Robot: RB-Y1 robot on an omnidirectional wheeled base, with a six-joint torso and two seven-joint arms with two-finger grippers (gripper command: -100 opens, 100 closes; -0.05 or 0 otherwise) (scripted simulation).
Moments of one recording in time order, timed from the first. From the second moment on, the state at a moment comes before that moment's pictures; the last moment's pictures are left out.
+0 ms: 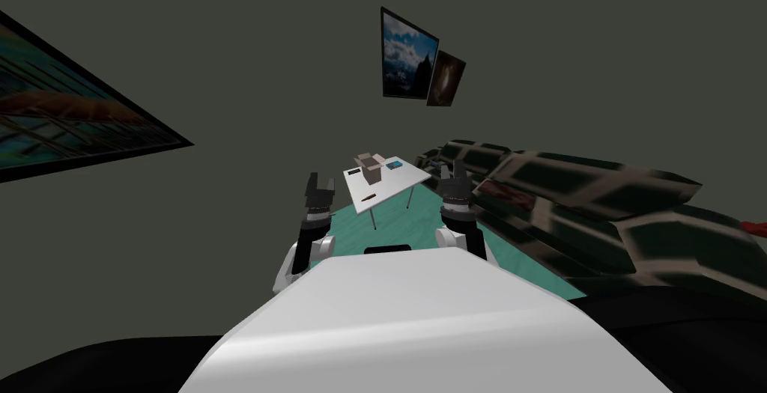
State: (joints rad) left arm 0.44 0.16 -0.01 -2.23 -0.02 -0.46 0.16; right arm 0.50 -0.03 0.07 -2.36 0.00 -0.48 0.13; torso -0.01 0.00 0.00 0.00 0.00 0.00
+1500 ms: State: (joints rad) left arm 0.36 0.27 0.04 -2.13 0.13 -0.08 0.31; right arm 0.50 -0.03 0.07 -2.36 0.00 -0.48 0.13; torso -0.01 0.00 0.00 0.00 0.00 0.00
